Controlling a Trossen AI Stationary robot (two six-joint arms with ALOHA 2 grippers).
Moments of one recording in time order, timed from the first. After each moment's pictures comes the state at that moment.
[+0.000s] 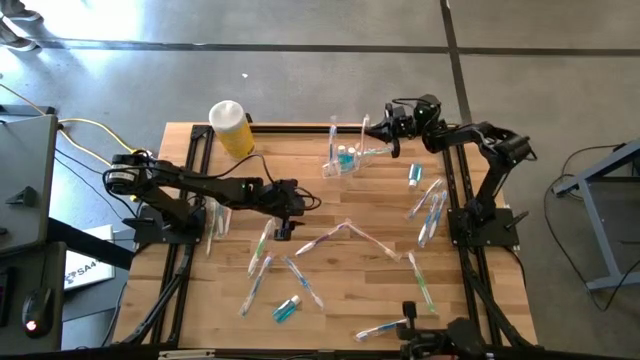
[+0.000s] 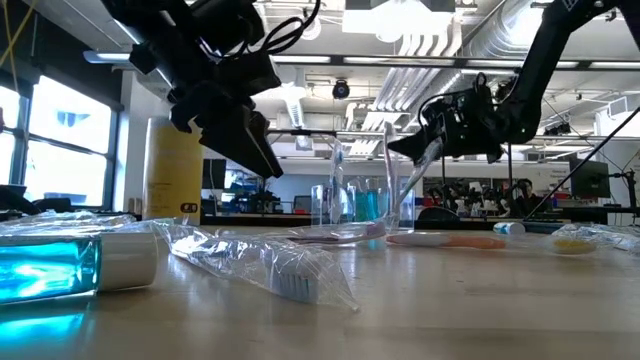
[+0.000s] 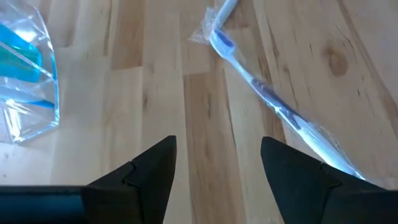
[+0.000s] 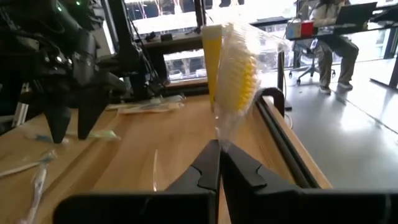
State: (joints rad) left arm 0.05 1.48 0.80 -0.07 -0.01 0.18; right arm -1.06 1.80 0.72 0.96 -1.11 -0.03
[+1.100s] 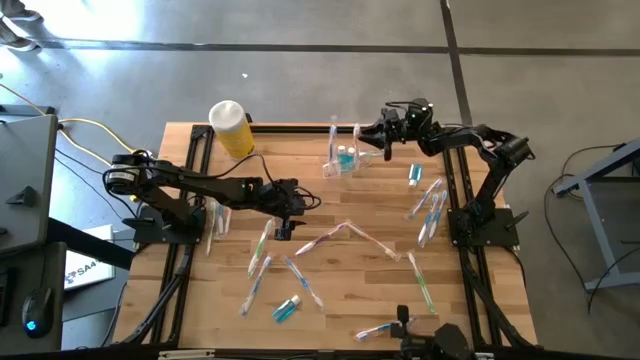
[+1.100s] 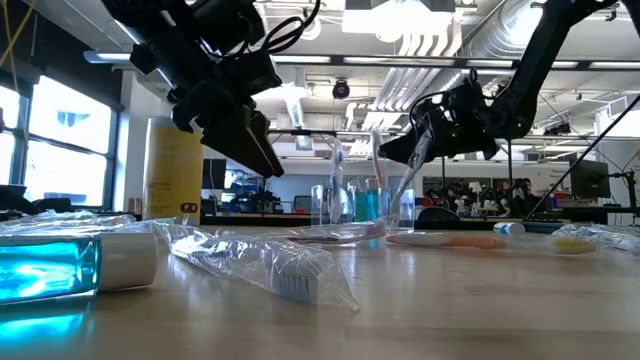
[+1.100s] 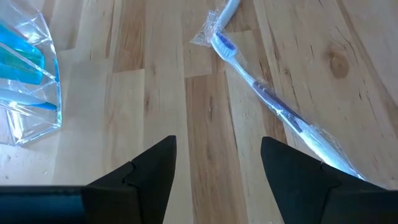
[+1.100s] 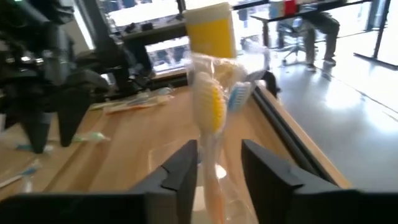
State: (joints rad) left arm 0.05 1.48 0.80 -0.06 -0.01 0.18; right arm -0.97 1.76 0.71 0.85 -0.94 0.00
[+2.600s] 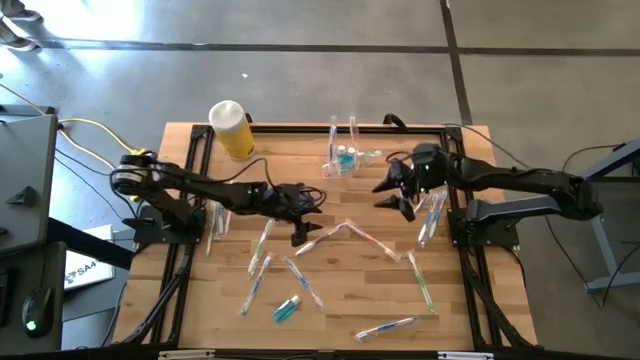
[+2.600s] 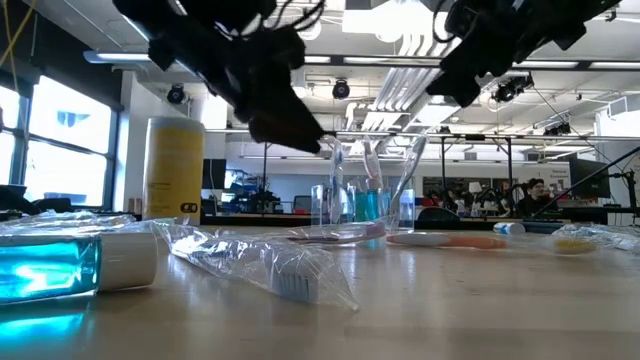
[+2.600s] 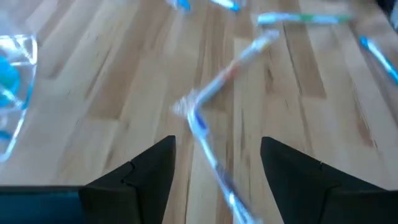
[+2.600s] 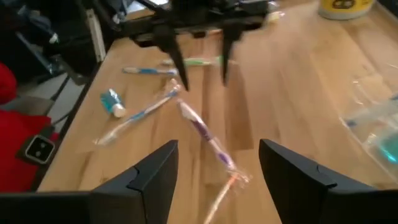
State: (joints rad) left arm -0.02 1.55 0.86 0.14 -0.01 -0.16; right arm -0.29 0.99 0.68 -0.23 -0.42 0.06
